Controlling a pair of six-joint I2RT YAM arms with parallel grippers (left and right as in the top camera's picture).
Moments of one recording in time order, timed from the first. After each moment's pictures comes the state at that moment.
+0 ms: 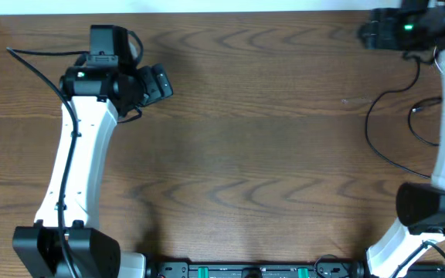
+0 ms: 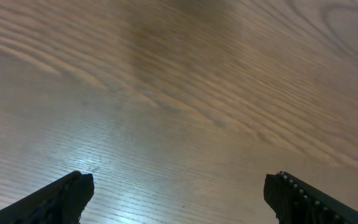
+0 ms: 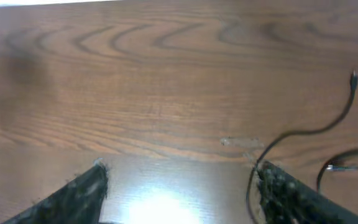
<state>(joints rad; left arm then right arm) -0.04 1.60 1.52 -1.02 0.11 -0.41 -0.01 1.90 2.29 -1.35 -0.18 0.02</state>
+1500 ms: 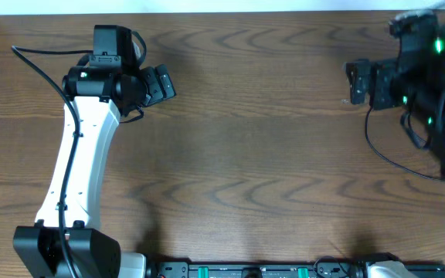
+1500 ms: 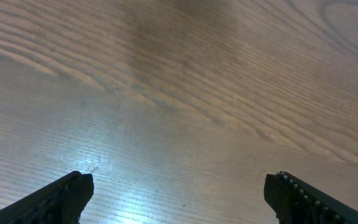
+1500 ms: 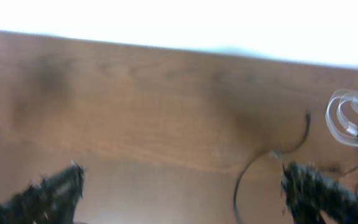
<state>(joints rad) -0.05 1.60 1.52 -1.02 0.11 -0.40 0.13 1.26 1.65 -1.00 -0.03 0.01</state>
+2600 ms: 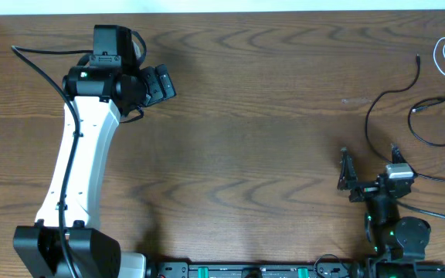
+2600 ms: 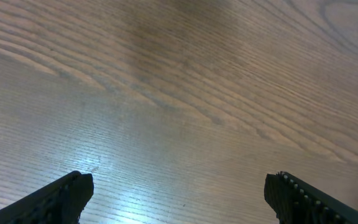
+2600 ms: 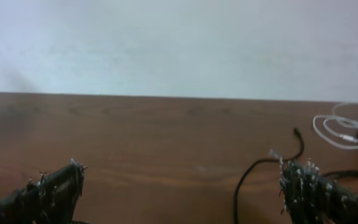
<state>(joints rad) -0.05 1.60 1.52 -1.02 0.11 -0.40 -0.04 0.05 0.02 0.00 -0.12 0.03</state>
